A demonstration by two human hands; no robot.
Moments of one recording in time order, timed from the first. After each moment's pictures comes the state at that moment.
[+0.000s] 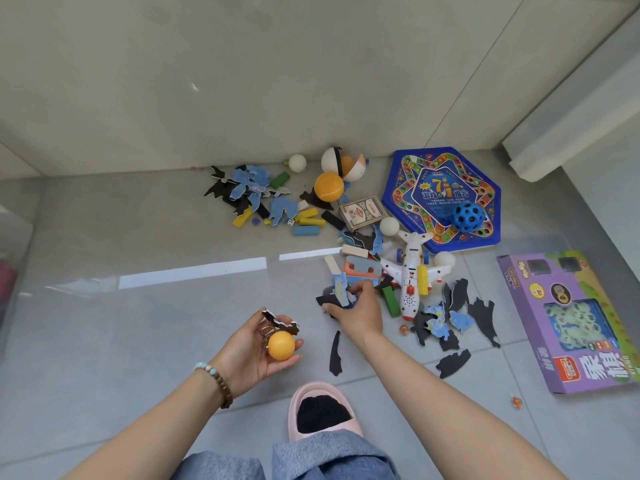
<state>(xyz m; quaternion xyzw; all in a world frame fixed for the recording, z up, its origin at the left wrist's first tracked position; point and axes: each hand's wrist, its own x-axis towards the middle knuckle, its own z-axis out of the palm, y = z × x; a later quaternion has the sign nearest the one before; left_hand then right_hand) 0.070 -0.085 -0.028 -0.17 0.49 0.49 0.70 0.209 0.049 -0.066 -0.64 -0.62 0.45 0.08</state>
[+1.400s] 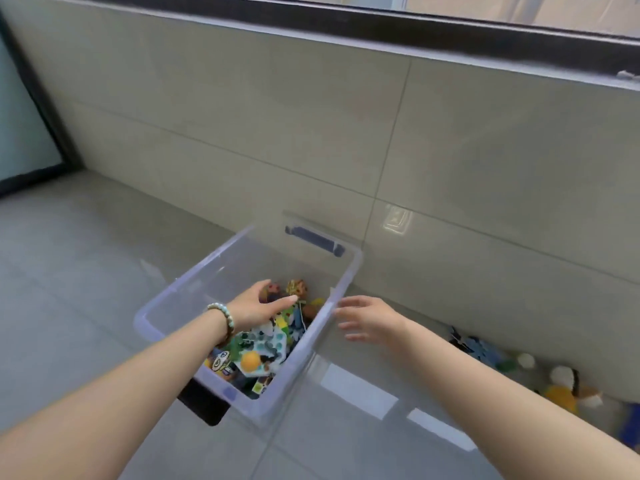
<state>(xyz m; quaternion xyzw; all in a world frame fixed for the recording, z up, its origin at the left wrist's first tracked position) -0.221 -0.373 0.202 0.10 0.86 0.39 0.31 -0.134 -0.178 0.206 -0.29 -0.70 0.64 -0.15</state>
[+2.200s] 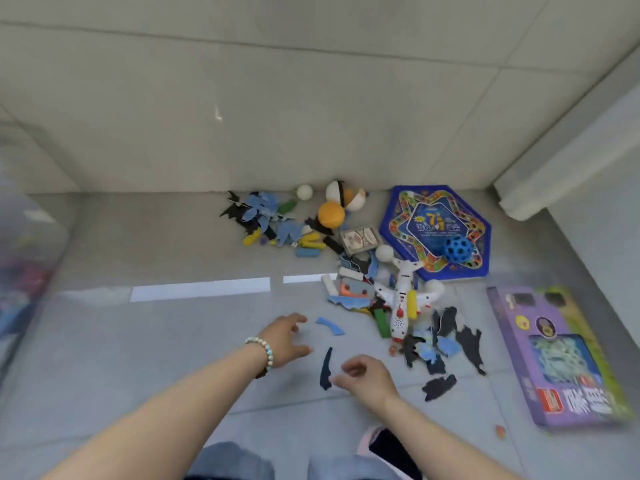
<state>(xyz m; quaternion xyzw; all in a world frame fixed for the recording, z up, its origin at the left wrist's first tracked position) 0.085 -0.046 -0.015 0.40 0.76 0.10 0.49 0.274 0.007 -0.039 -0.60 -0.60 0.52 -0.07</state>
